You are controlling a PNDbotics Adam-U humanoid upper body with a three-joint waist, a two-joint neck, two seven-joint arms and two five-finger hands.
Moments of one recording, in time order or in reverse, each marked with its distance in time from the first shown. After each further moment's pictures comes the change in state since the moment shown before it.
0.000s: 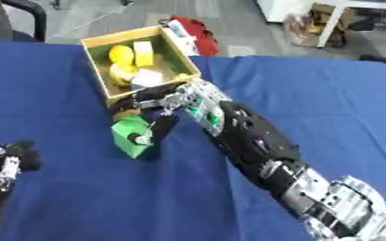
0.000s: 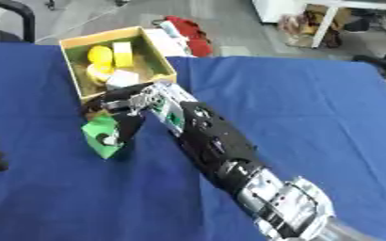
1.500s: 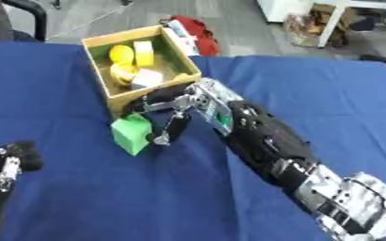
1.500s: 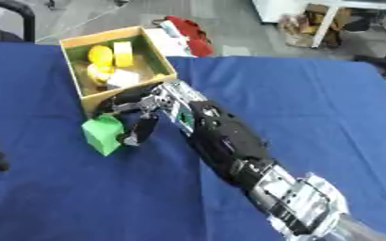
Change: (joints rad) left arm 0.003 0.000 0.000 0.000 0.003 -0.003 -0.003; right arm 0.014 -0.054 0.042 -0.023 0.042 -0.033 -0.033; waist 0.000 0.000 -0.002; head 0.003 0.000
